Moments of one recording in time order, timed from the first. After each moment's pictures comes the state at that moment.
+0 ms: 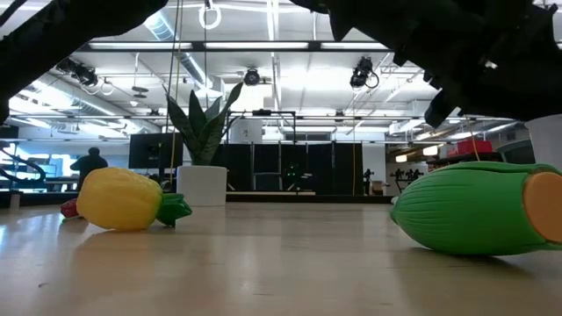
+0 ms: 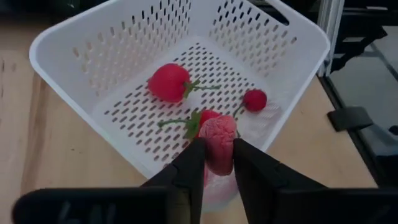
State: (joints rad) left arm -0.19 2.57 2.33 -0.39 0.13 -0.15; right arm -0.07 1.07 1.09 -1.19 0.70 1.10
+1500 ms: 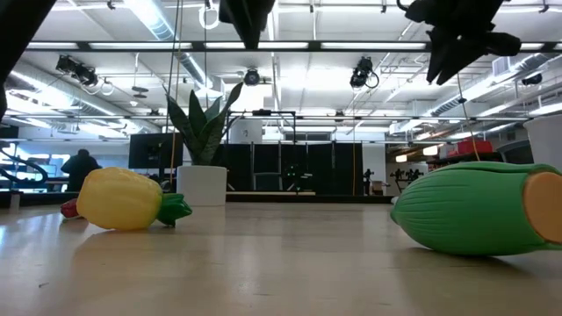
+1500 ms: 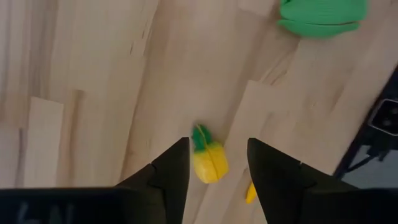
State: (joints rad) left arm -0.21 2.17 2.31 -1.57 0.03 -0.52; right arm -0.05 1.05 1.09 -1.18 0.52 1.10
